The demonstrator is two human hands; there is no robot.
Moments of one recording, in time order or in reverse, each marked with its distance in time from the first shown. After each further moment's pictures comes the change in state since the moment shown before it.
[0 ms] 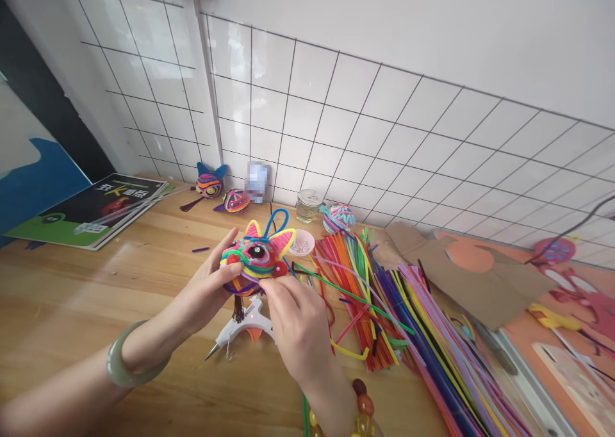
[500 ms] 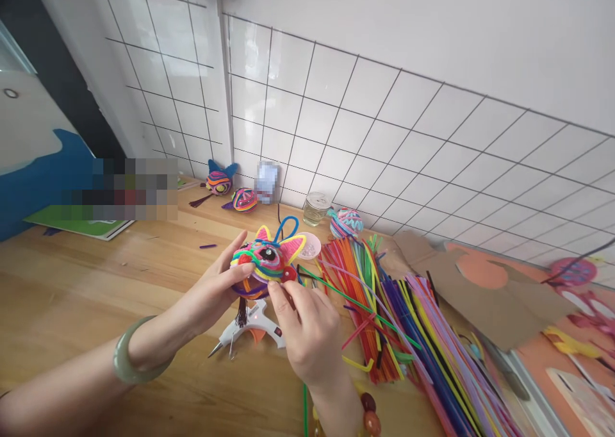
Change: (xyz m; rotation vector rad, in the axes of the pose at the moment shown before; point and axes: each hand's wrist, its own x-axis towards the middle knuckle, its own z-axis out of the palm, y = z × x) left_hand -0.006 0.004 0.008 -0.056 0.065 -0.050; right_hand -0.003 0.008 -0.007 -0.204 -0.022 -0.236
